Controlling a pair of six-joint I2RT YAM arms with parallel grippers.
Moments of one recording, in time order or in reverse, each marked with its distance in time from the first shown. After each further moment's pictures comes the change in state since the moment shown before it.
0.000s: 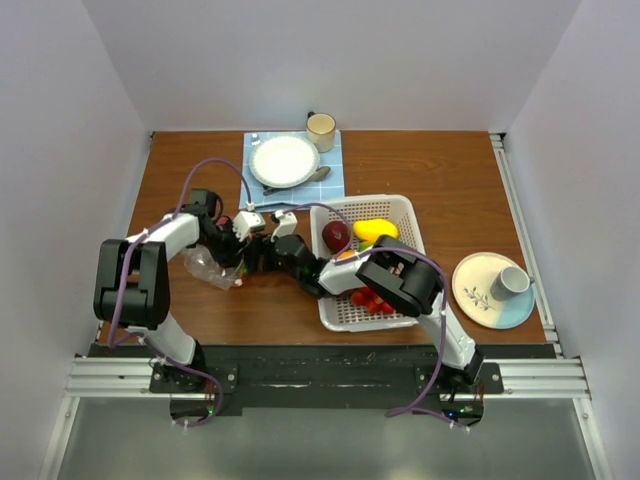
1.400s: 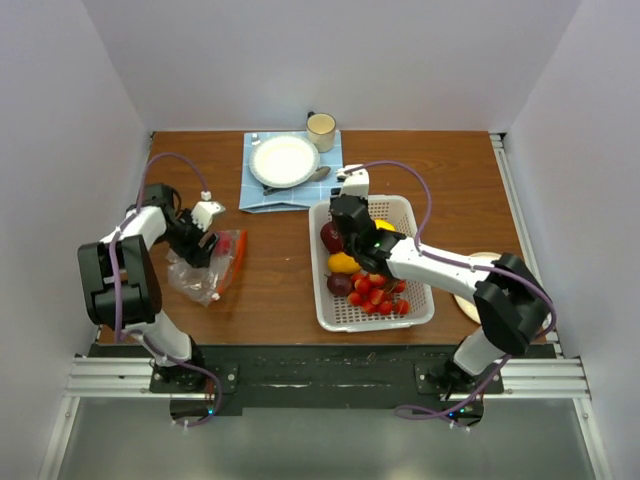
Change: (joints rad) left arm 0.280 0.010 0.090 -0.107 -0.099 0.006; right arm -0.171 -0.647 -0.187 -0.563 0.551 -0.399
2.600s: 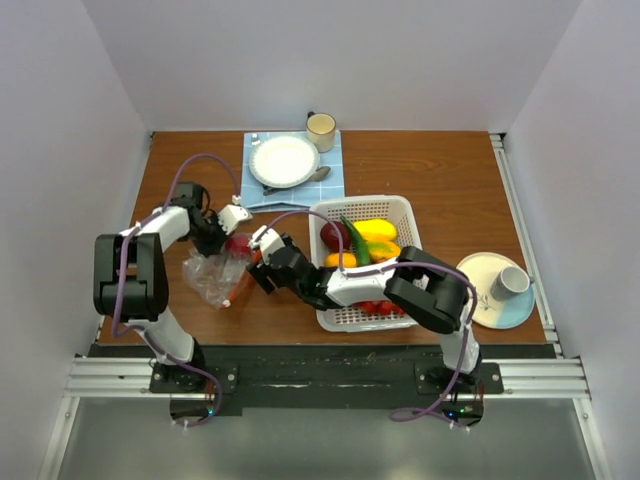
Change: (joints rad) left arm -0.180 0.043 -0.019 0.119 -0.055 0.064; right arm 0.270 0.425 0.095 0.245 -0.379 -0.206
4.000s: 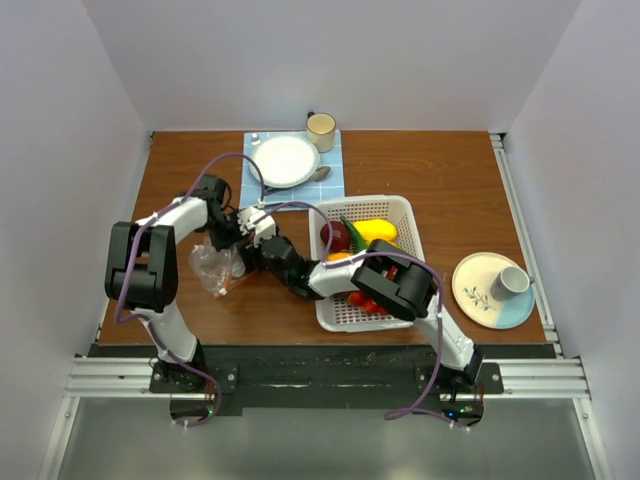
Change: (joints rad) left arm -0.134 0.083 0.098 -0.096 -0.002 0.158; right arm -0.055 0.250 0.198 0.260 -0.017 0.122
